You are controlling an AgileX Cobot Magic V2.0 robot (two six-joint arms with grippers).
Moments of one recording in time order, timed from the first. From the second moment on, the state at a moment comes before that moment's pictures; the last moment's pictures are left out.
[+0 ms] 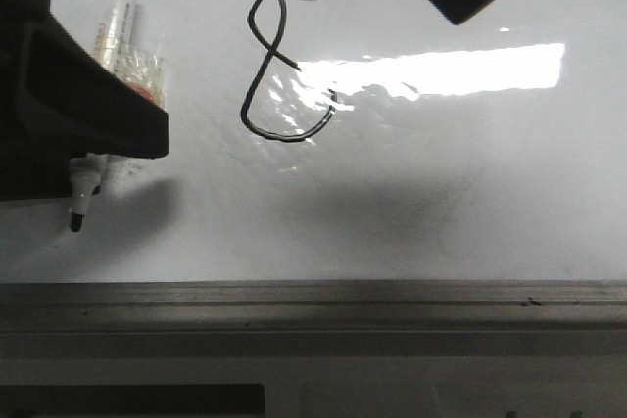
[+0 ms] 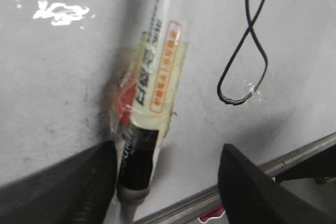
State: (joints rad) left arm -0.79 1.03 -0.44 -0.84 0.00 0.17; right arm 0.99 1.12 -1.08 -0.07 0.89 0.34
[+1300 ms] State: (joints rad) left arm -0.79 0.23 -0.23 -0.43 0.05 0.17; right arm 0.99 0.39 -0.47 -0.37 0.46 0.36
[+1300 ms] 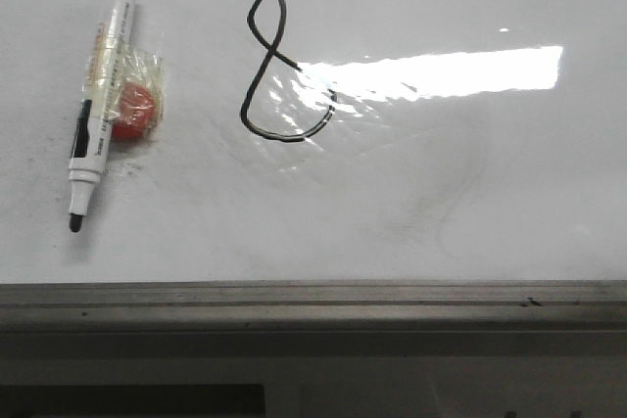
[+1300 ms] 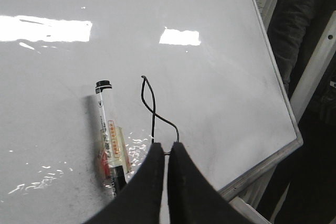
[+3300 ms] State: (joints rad) left arm -0.13 0.00 0.00 -0.04 0.02 -0.07; right arm 0.99 -0.01 -0.32 -0.37 0.61 0.37
